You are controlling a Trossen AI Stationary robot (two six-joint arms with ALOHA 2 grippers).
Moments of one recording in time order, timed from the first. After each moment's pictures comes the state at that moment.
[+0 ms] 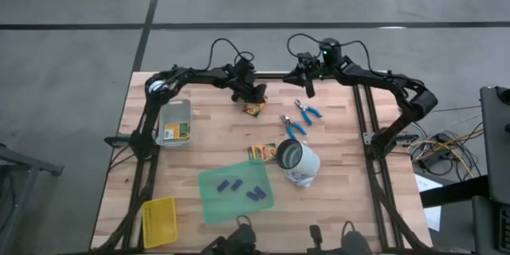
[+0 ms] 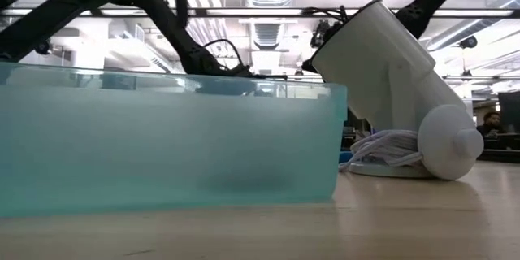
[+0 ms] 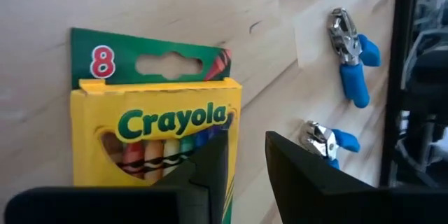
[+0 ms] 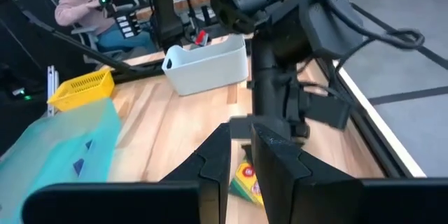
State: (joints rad) left arm 0.65 2.14 1.41 -0.17 0.56 -0.78; right arm -0.87 1.59 0.93 0.27 -0.97 -0.05
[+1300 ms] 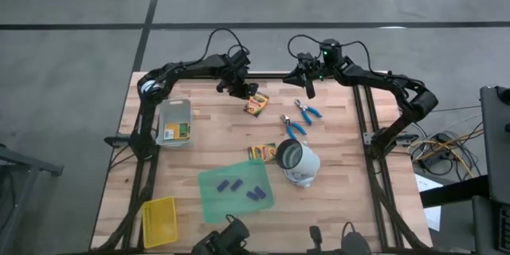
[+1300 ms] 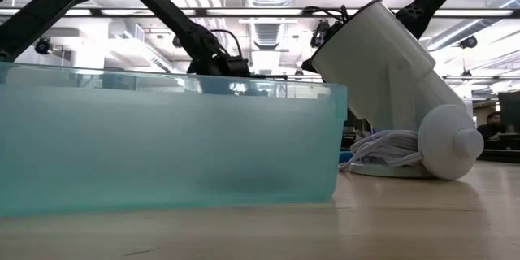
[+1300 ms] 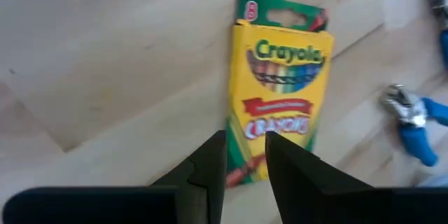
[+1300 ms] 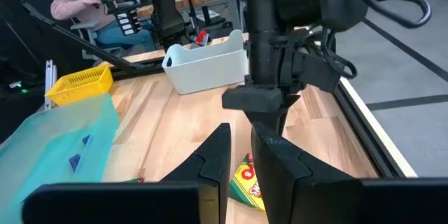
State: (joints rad) left arm 0.68 2.04 1.53 -0.68 0.36 -0.55; right arm -0.87 1.59 0.93 0.28 -0.97 -0.09
